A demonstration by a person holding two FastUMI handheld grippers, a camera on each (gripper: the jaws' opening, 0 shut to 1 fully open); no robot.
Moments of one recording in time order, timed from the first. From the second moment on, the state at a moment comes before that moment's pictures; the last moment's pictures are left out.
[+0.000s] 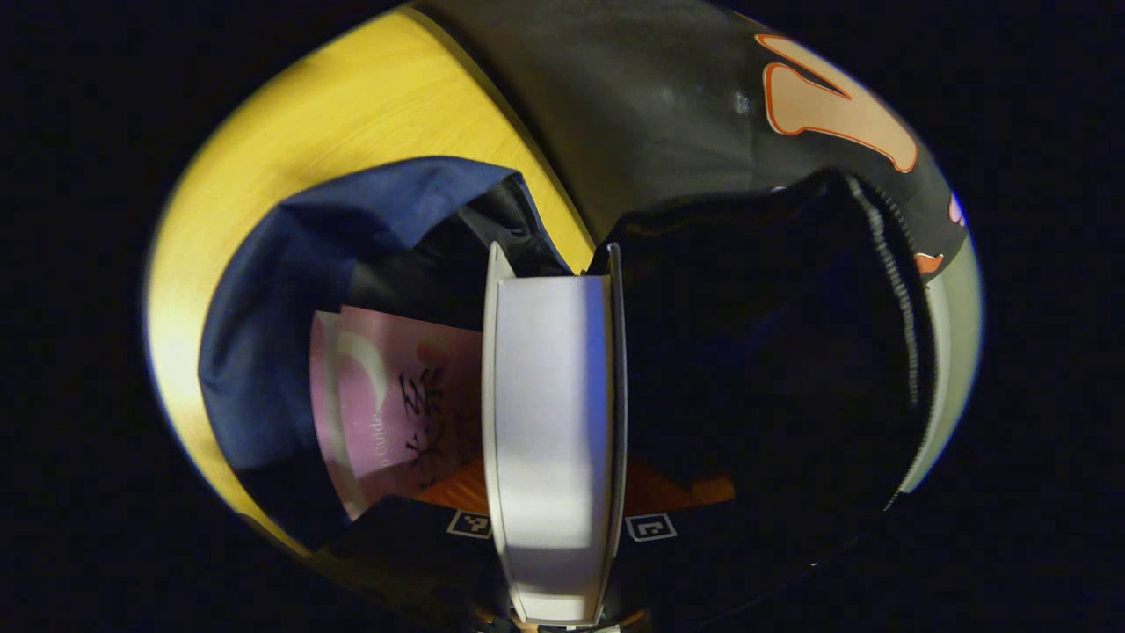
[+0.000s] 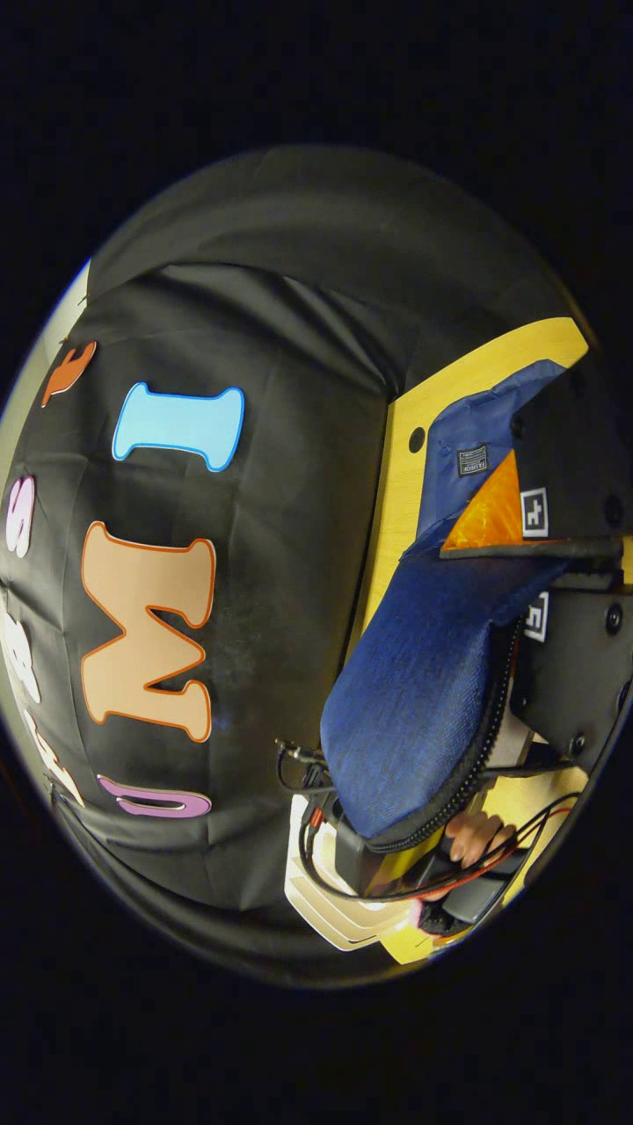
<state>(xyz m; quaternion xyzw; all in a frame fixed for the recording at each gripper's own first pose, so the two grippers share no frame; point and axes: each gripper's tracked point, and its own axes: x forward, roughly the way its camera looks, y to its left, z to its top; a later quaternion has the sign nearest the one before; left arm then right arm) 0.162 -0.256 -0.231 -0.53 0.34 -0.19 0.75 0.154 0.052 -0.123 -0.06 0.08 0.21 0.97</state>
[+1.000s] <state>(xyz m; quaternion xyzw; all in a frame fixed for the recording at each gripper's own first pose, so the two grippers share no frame) 0.070 -0.174 -0.191 -0.33 0.36 -0.08 0.87 0.092 0.047 -0.114 -0.06 0.10 0.28 0.95</state>
